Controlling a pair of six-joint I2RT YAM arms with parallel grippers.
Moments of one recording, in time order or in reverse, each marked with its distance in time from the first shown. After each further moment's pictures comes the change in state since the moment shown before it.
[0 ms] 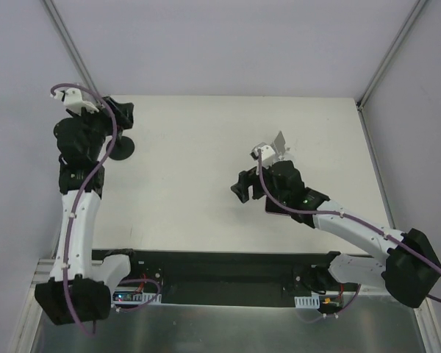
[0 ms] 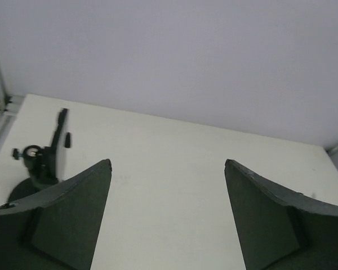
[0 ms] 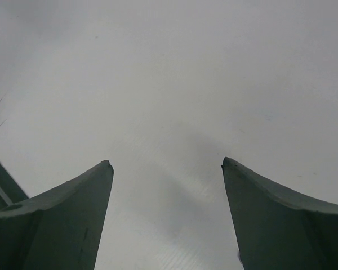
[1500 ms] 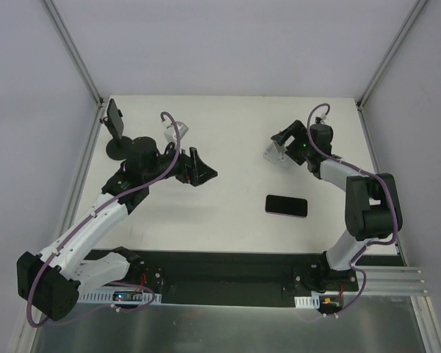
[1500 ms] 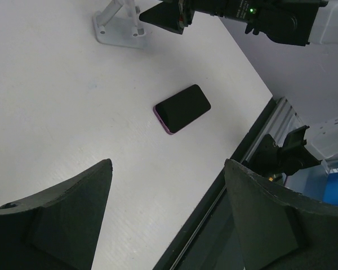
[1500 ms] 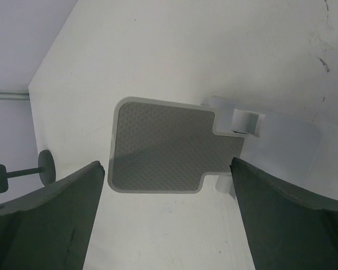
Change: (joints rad) left arm -0.662 -0.024 -0.193 -0.134 0.270 -0.121; right arm -0.665 0.520 0.231 0.174 -0.161 0.640
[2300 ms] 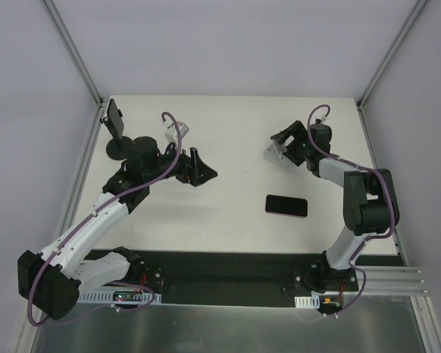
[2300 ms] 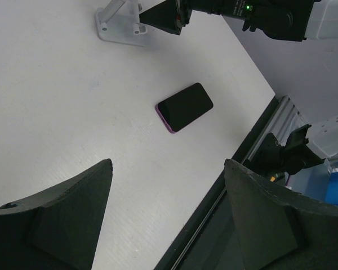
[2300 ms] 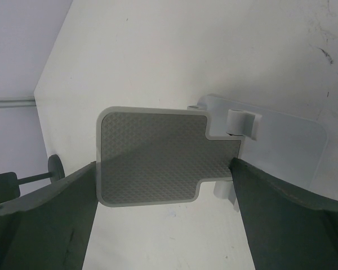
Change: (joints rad) left arm -0.010 0.006 0.000 -0.008 0.001 0.011; right arm -0.006 0.058 0.023 0.000 -0.009 0.074
